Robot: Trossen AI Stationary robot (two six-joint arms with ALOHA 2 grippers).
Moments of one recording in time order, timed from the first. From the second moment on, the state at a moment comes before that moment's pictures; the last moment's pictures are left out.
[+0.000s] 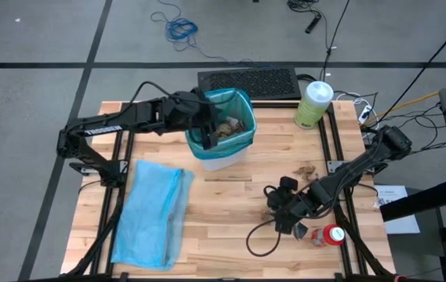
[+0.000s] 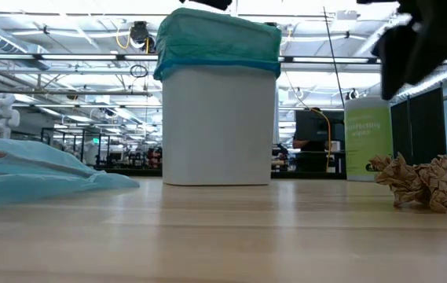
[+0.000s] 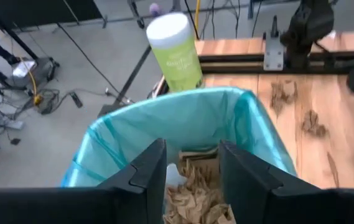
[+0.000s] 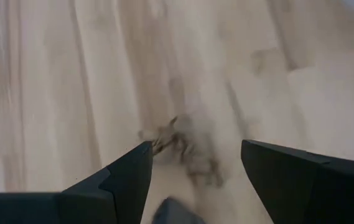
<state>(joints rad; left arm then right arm) 0.14 1.49 1.64 -0.63 -0.24 0.16 0.57 1.44 1.01 -0.75 0.30 0.75</state>
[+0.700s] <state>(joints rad) 0.09 1.49 1.65 -0.73 -0.11 0.16 0.52 1.49 0.73 -0.35 0.26 0.83</state>
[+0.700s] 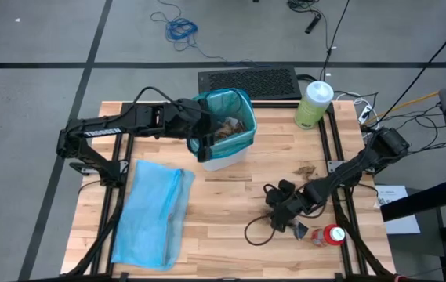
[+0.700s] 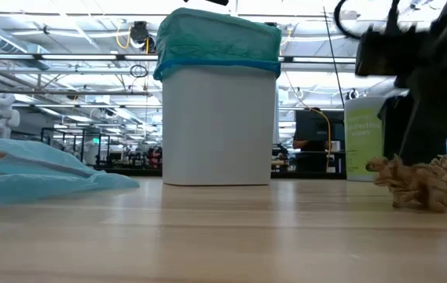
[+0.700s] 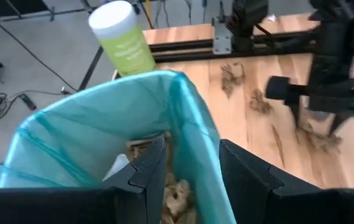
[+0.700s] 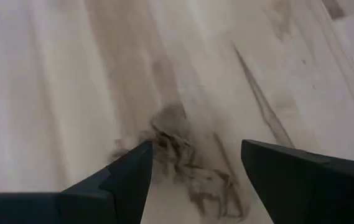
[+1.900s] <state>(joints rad) 0.02 1.52 1.65 -0.65 0.14 0.20 0.49 1.28 0.82 -0.37 0.37 0.74</state>
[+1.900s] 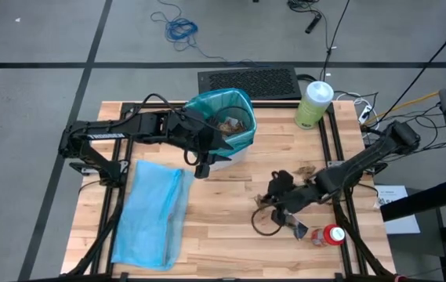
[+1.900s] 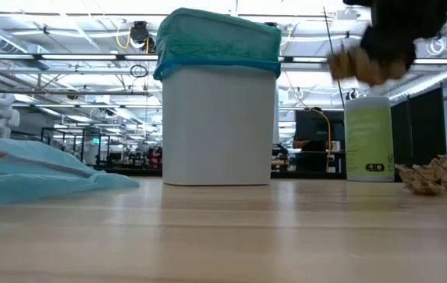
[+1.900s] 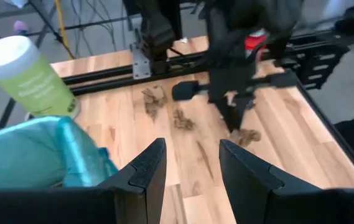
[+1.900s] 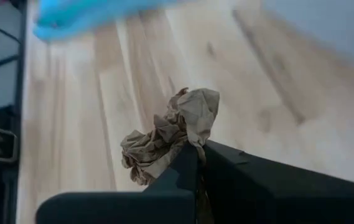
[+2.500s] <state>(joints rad) 0.04 1.49 1.65 -0.65 0.07 0.19 0.26 1.21 1.24 -0.50 0.40 0.21</state>
